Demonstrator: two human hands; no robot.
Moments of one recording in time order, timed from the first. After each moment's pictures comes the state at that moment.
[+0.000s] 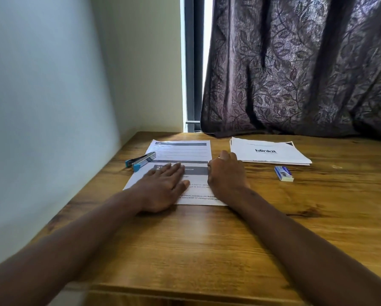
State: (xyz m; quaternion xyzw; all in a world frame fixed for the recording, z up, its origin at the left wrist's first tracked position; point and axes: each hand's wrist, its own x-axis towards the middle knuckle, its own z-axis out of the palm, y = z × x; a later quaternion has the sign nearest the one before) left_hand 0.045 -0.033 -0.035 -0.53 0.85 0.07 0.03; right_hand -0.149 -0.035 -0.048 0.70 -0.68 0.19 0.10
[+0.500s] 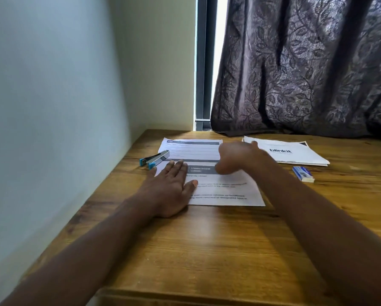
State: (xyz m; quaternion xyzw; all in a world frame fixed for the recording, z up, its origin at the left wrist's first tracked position) left_hand 0.064 -0.032 -0.039 -0.56 0.82 0.06 0.01; right_hand -0.119 -0.047 0.028 0.69 -0.72 -0.04 -0.01
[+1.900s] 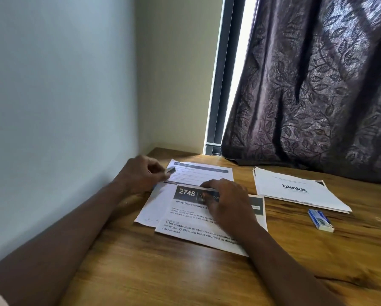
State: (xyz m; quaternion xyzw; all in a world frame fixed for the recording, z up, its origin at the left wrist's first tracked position) left_hand 0.134 -0.132 -0.028 -0.58 0.72 0.15 -0.36; right_hand -0.114 -0.063 -0.048 0.74 -0.60 0.32 0.01
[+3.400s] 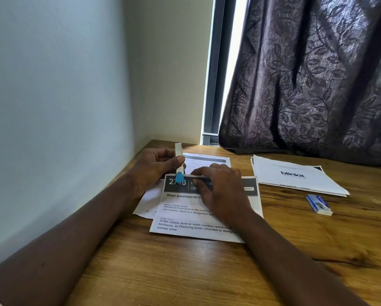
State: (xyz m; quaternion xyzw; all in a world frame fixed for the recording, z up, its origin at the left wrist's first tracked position) left_hand 0.092 -0.112 -0.025 -0.40 0.60 0.48 -0.50; right_hand -0.102 -0.062 -0.045 0.76 -0.55 0.35 0.05
